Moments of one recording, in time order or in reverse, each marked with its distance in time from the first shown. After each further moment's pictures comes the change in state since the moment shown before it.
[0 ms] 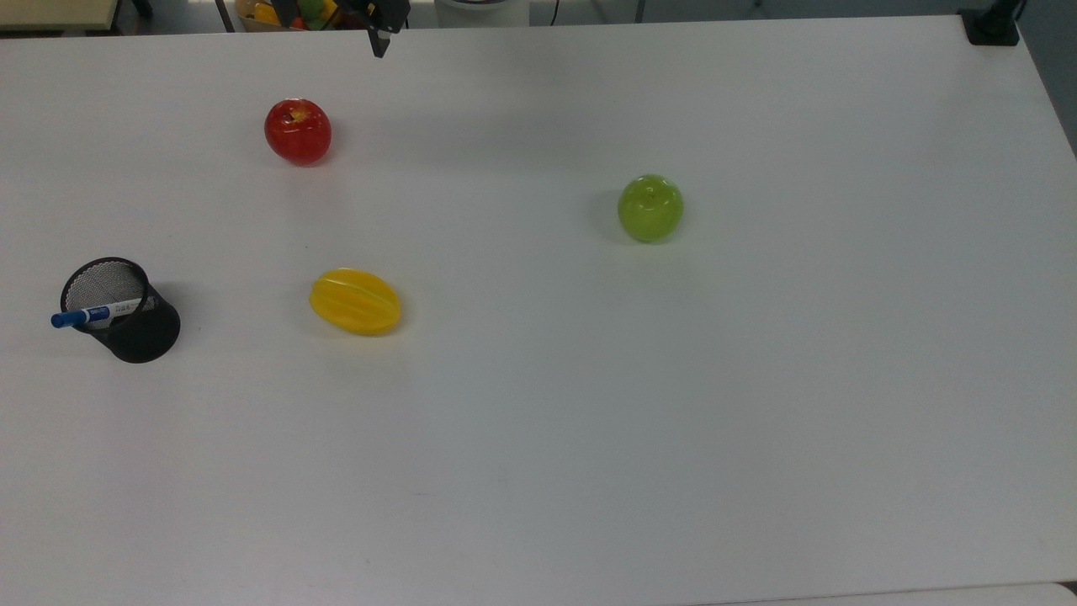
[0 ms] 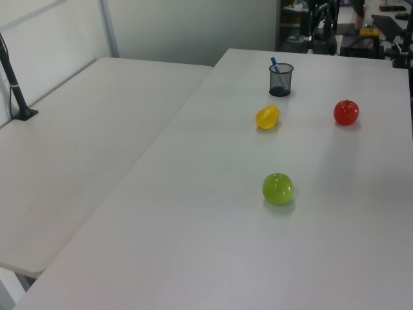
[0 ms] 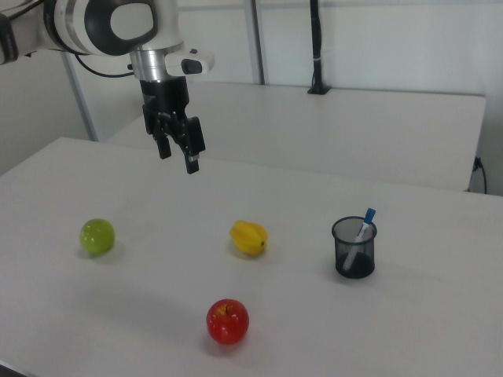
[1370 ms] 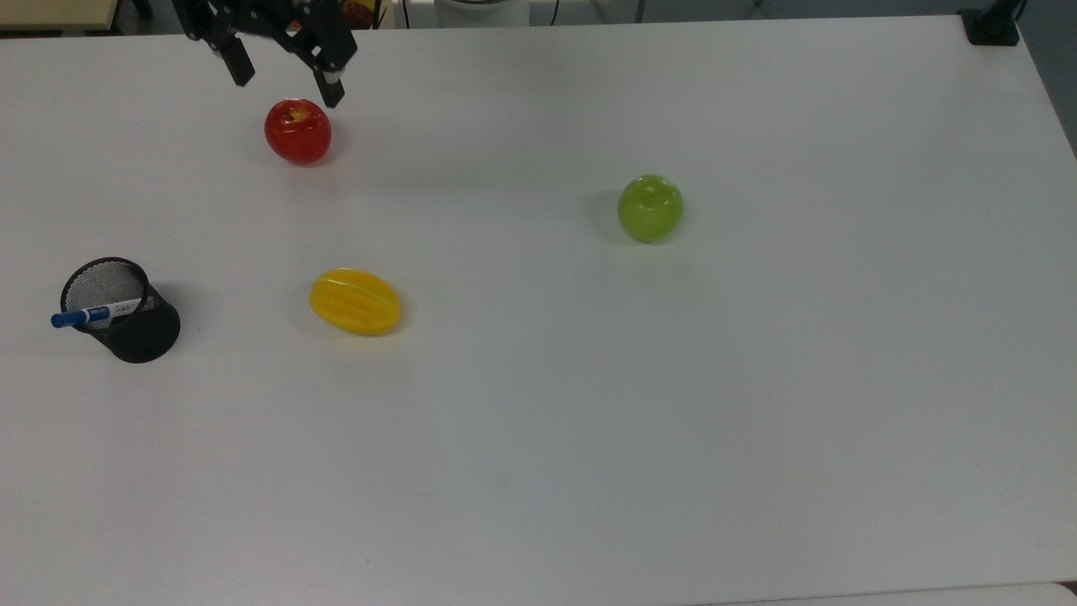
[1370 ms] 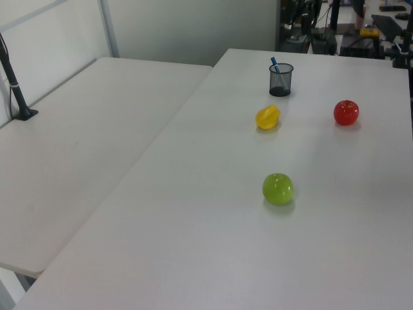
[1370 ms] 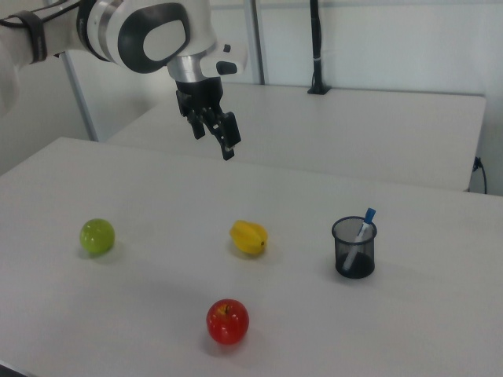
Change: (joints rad) arm -0.079 0.051 -0.008 0.014 0.152 0.257 -0.070
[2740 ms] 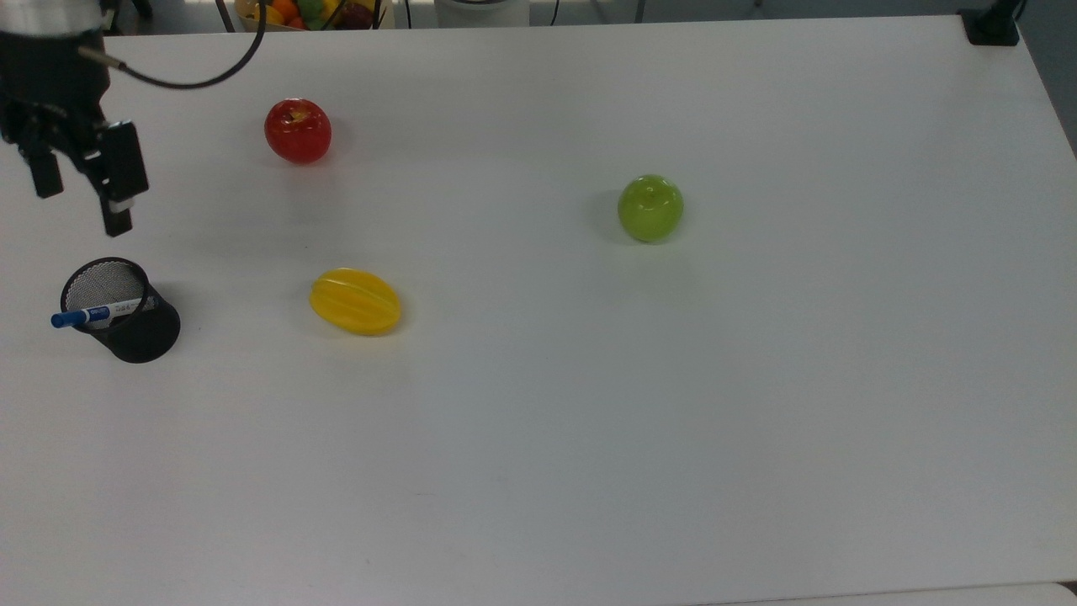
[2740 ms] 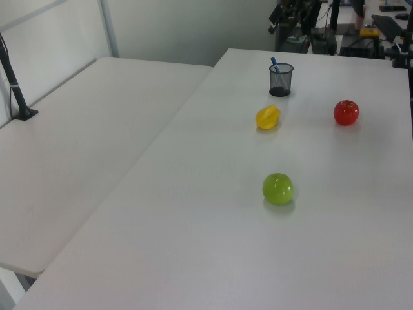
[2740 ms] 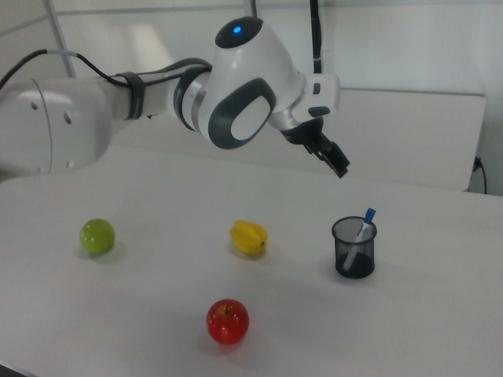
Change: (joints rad) arm -0.173 0.213 -0.010 -0.004 -0.036 0.607 -0.023
